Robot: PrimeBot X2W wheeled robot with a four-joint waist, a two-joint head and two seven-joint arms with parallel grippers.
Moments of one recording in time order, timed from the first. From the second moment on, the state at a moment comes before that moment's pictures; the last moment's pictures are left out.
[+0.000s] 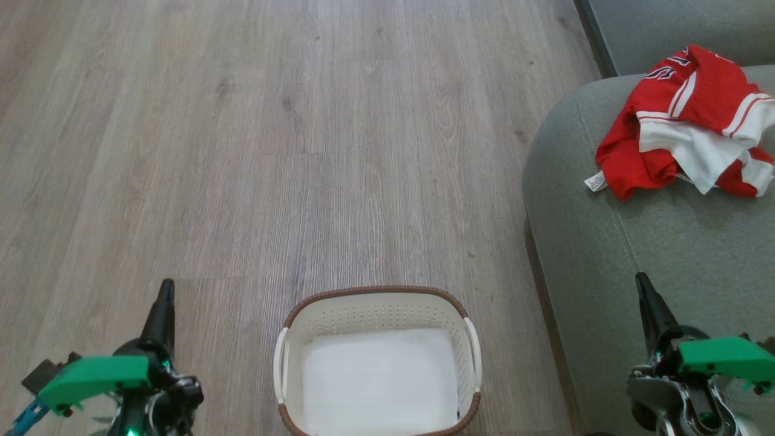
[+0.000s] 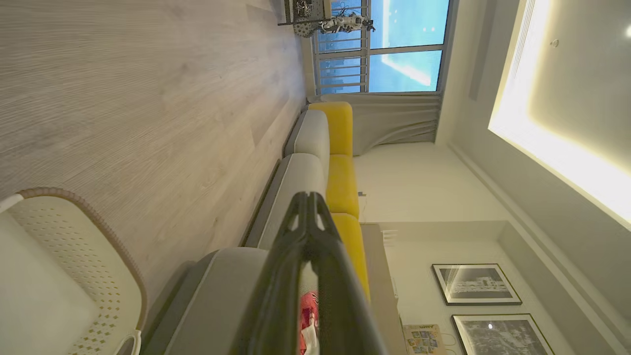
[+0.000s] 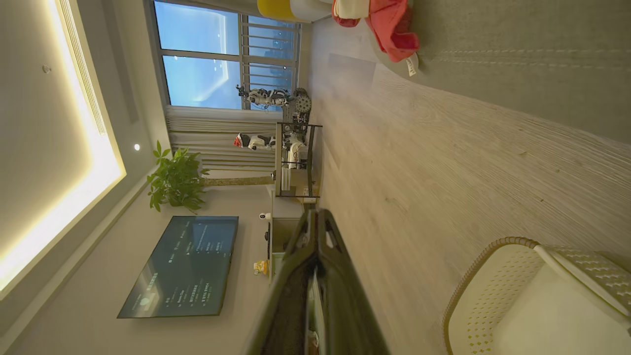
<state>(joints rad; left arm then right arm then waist) -0.04 0.05 0.06 0.28 -1.53 -0.11 0.09 -0.04 -0.05 -0.12 0.29 1.52 0.13 0.09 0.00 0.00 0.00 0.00</state>
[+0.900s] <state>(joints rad) -0.06 0.04 0.08 0.28 -1.61 -0.12 0.11 -0.06 -0.05 -0.13 0.28 1.60 0.13 0.11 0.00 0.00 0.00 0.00</state>
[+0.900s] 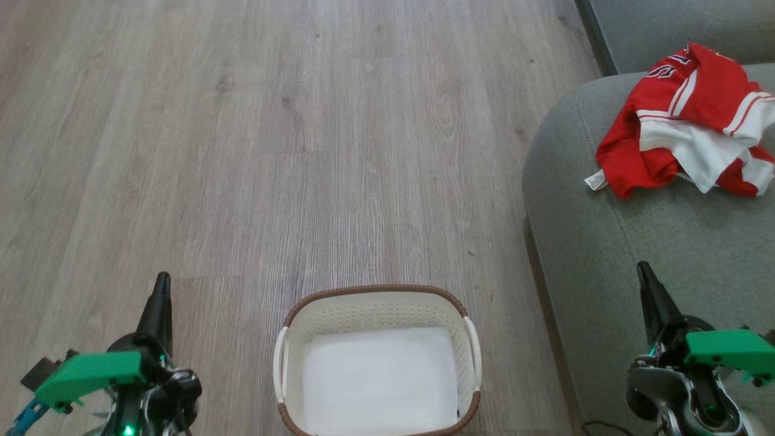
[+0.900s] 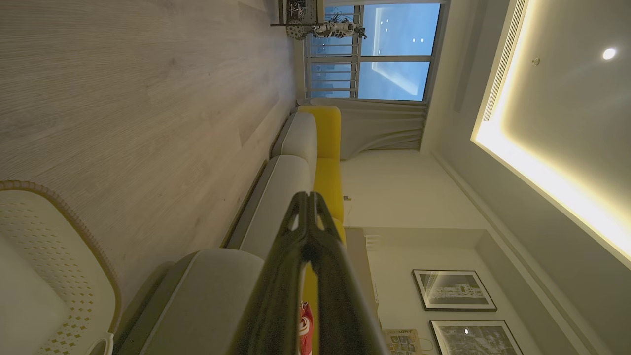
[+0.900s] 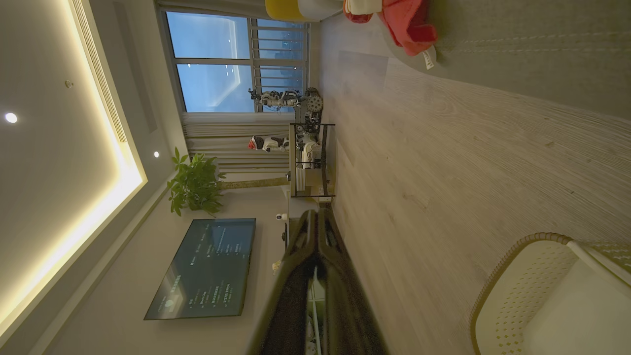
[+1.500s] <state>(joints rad) -0.06 0.04 0.08 0.28 -1.61 -0.12 0.11 -0.06 -0.05 -0.13 0.28 1.60 0.13 0.11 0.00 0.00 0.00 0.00</state>
